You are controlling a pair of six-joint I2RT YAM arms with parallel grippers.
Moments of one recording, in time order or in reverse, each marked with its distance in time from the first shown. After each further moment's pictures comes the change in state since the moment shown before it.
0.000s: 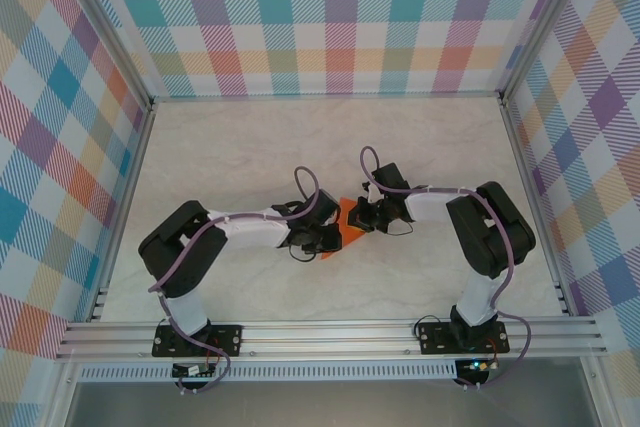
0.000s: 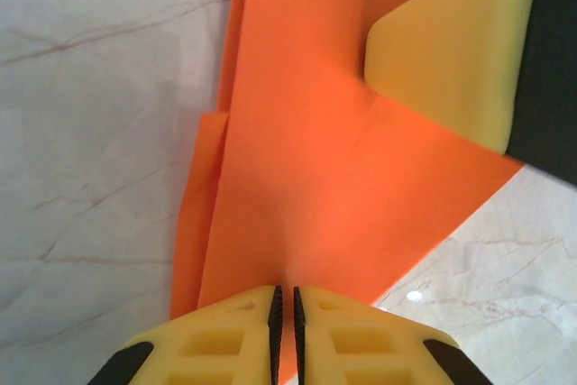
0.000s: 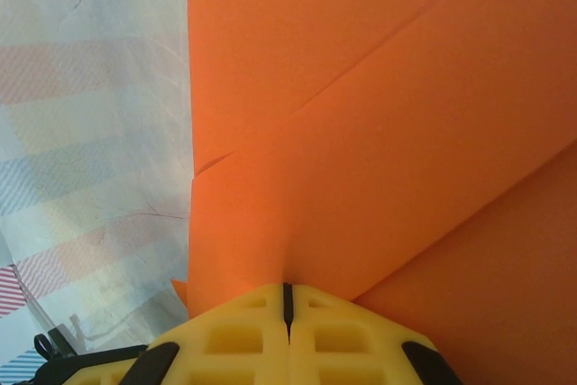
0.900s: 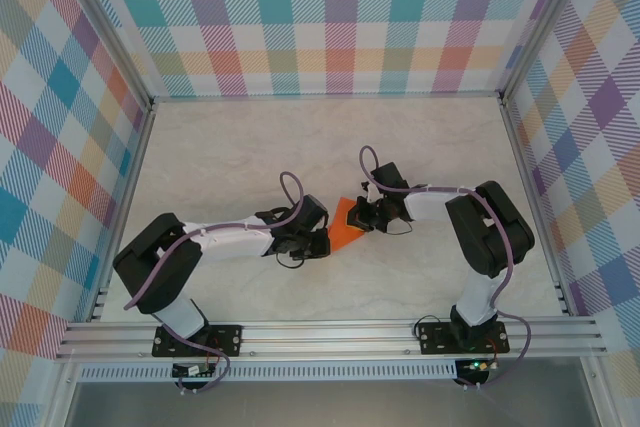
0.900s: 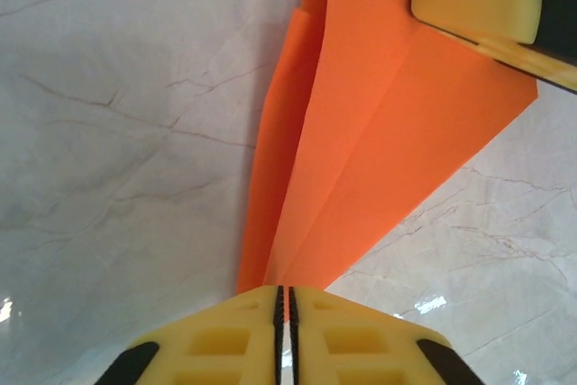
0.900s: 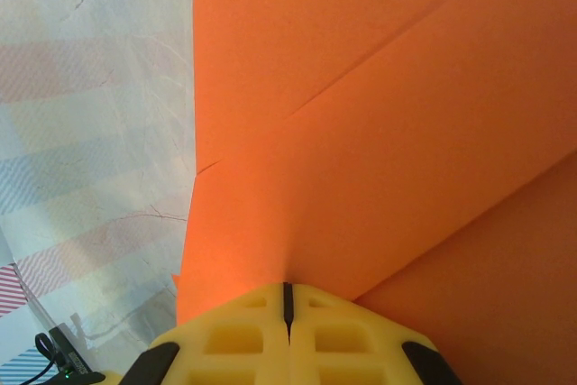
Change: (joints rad) left arm 0.002 -0.133 -0.102 -0.020 -0.022 -0.023; right arm 0.000 0.003 0.009 -0.008 -0.003 0.000
